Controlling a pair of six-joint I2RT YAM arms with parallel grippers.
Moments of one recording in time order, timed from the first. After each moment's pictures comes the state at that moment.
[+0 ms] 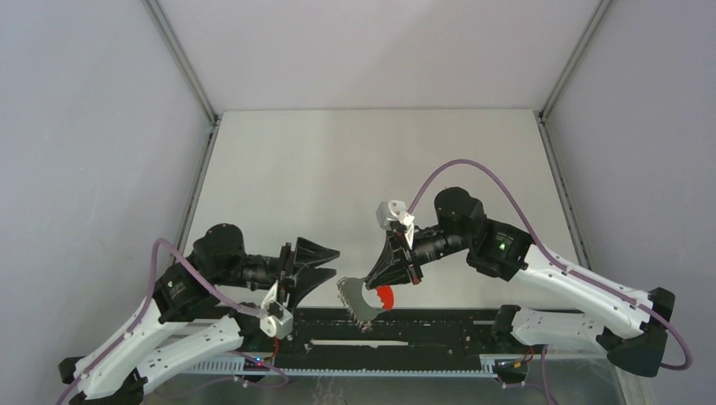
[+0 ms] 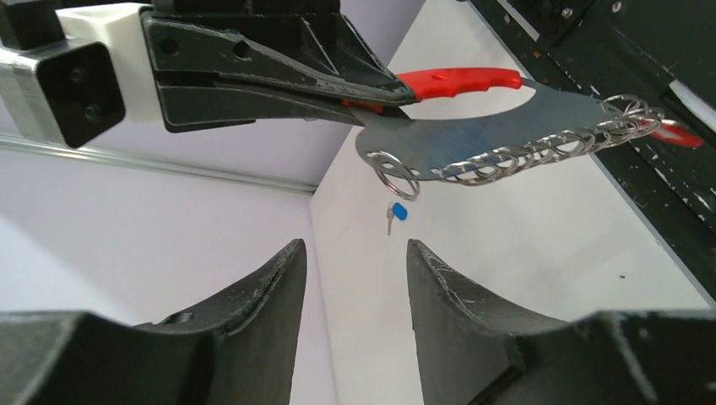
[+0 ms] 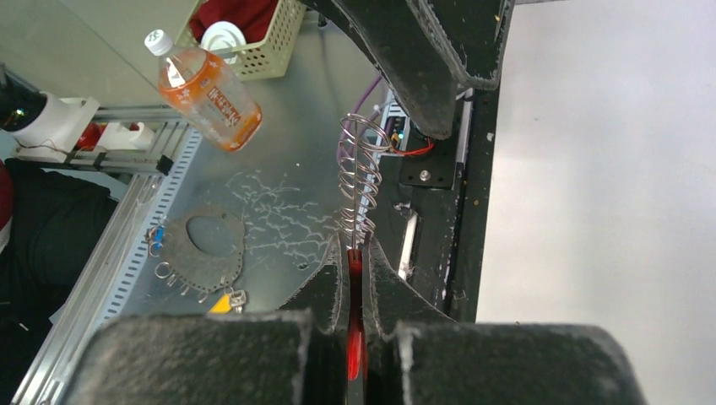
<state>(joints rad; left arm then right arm) -0.90 0.53 0.90 -0.61 0.70 1.24 1.01 1.02 1.03 -0.28 -0.82 0.07</state>
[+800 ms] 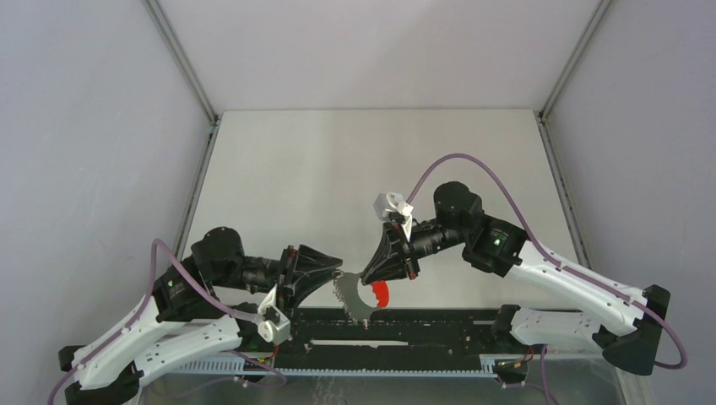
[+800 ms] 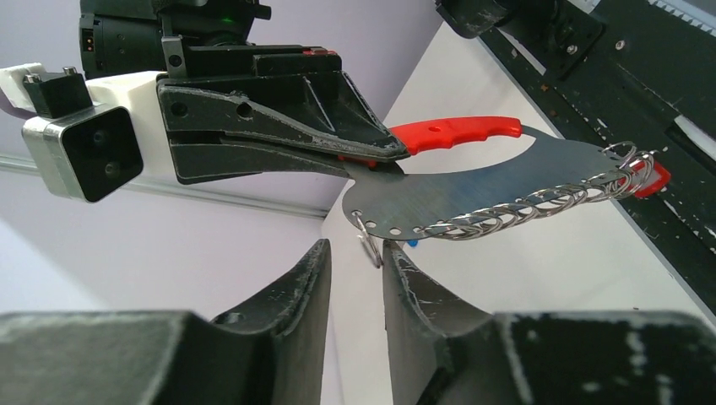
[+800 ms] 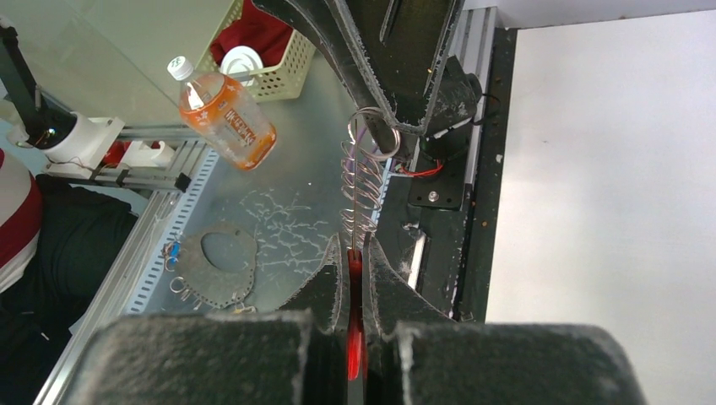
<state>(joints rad) -1.00 0.53 0.90 -0.55 0.66 1.22 0.98 1.05 1.04 -0.19 -0.88 0.14</state>
